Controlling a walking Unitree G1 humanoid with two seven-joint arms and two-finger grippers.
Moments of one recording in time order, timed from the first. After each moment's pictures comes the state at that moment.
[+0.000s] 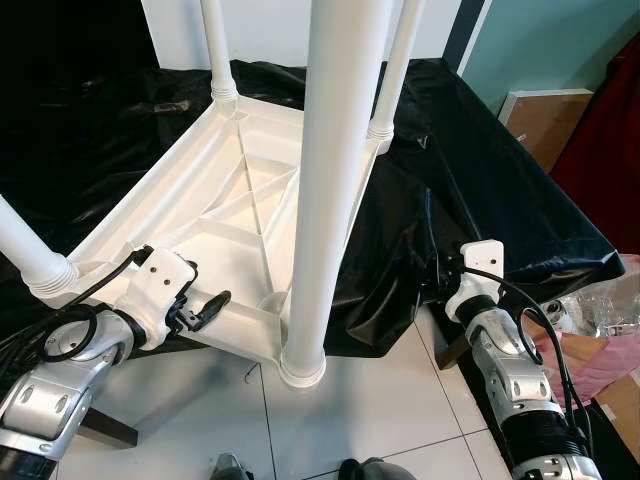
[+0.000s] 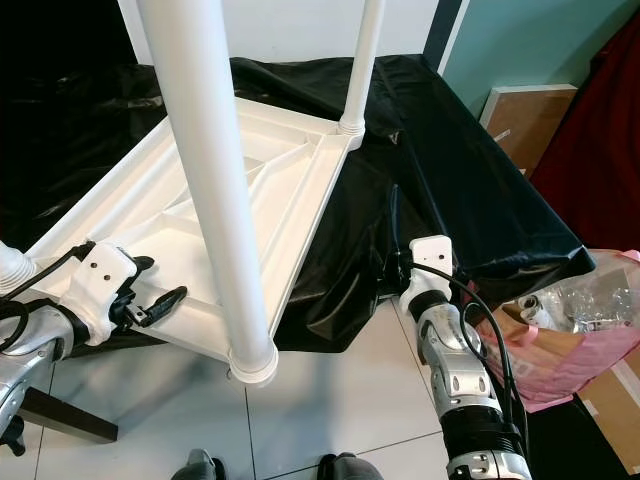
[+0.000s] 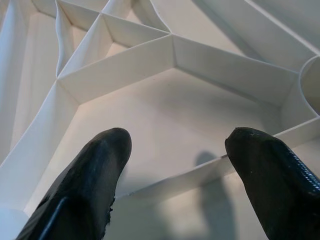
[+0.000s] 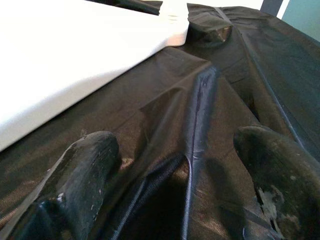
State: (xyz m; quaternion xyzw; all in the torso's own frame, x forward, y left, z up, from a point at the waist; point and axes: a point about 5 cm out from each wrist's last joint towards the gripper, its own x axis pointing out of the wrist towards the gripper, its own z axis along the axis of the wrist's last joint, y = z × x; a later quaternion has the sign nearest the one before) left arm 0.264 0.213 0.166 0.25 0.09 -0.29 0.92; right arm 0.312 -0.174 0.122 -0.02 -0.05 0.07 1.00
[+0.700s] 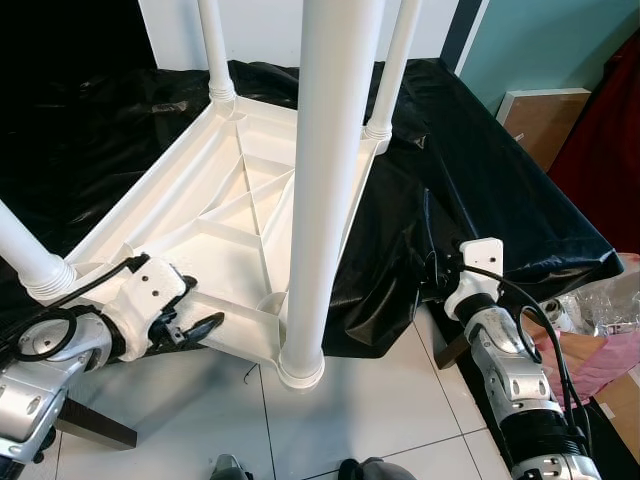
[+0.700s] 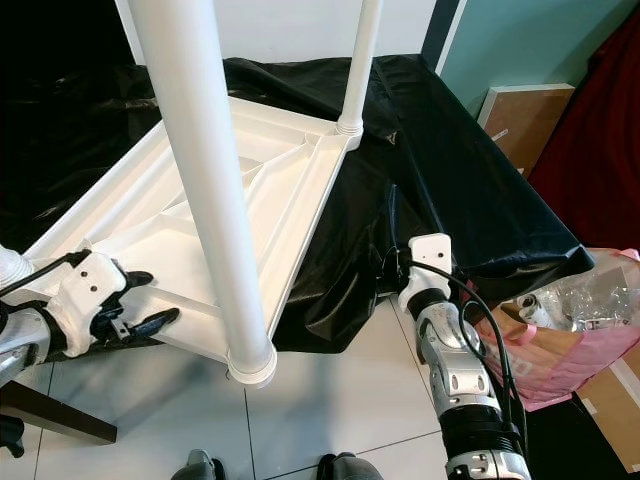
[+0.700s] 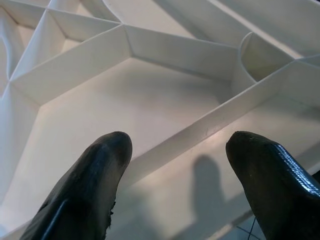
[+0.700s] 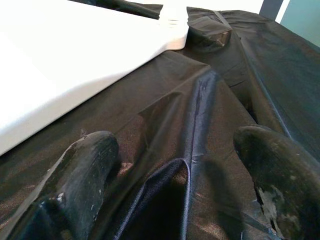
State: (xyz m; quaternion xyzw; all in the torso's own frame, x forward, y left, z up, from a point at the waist) left arm 0.256 0.222 0.170 0.27 0.13 -0.37 0.88; right arm 0.313 -0.174 0.124 -0.03 -0.05 0.08 1.00
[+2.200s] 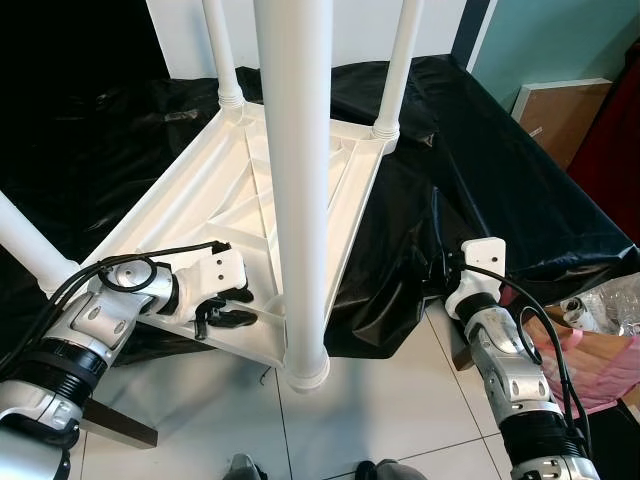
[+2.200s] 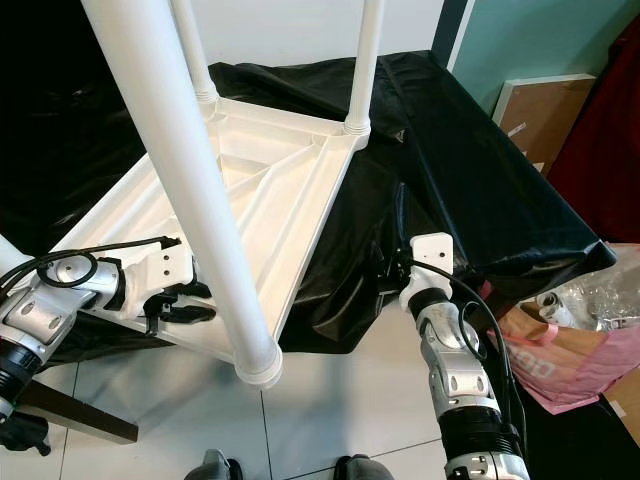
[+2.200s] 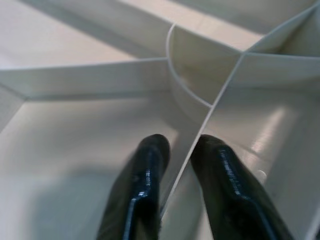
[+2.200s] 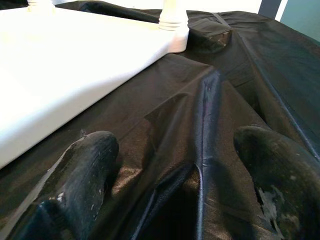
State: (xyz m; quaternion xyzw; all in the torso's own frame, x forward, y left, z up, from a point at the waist) left arm 0.314 0.181 0.160 0.36 0.19 -0.56 0.72; right arm 0.312 -0.174 0.126 -0.03 -0.06 0.06 1.00
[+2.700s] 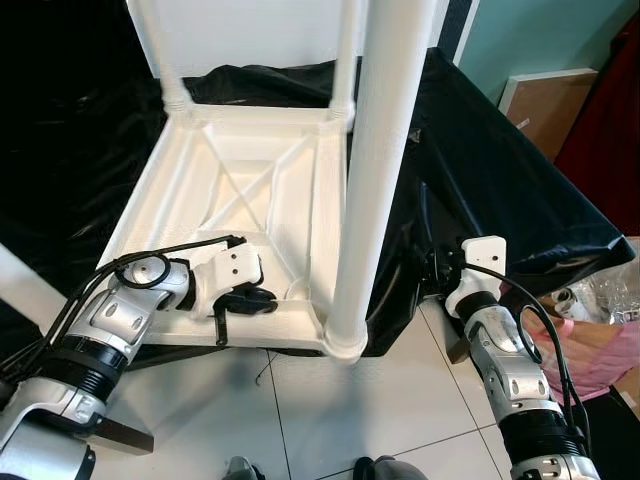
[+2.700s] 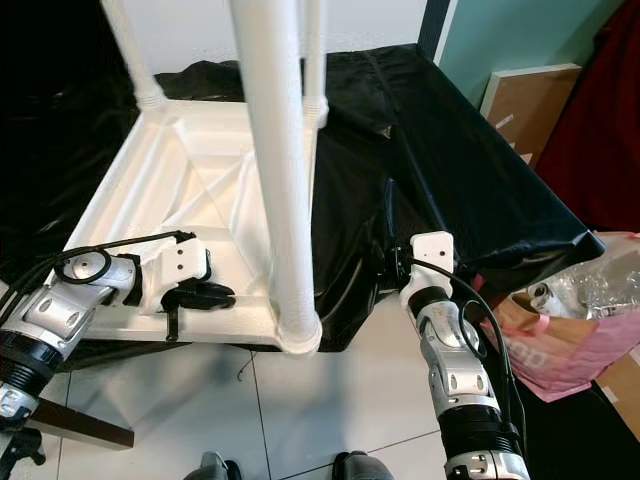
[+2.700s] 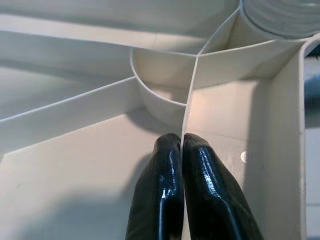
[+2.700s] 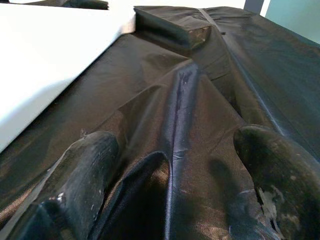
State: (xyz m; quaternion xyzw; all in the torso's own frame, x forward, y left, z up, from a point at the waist) left arm 0.321 0.164 0.160 0.31 0.15 -0.56 0.75; right arm 0.313 -0.173 0.128 -0.03 -0.06 0.06 1.00
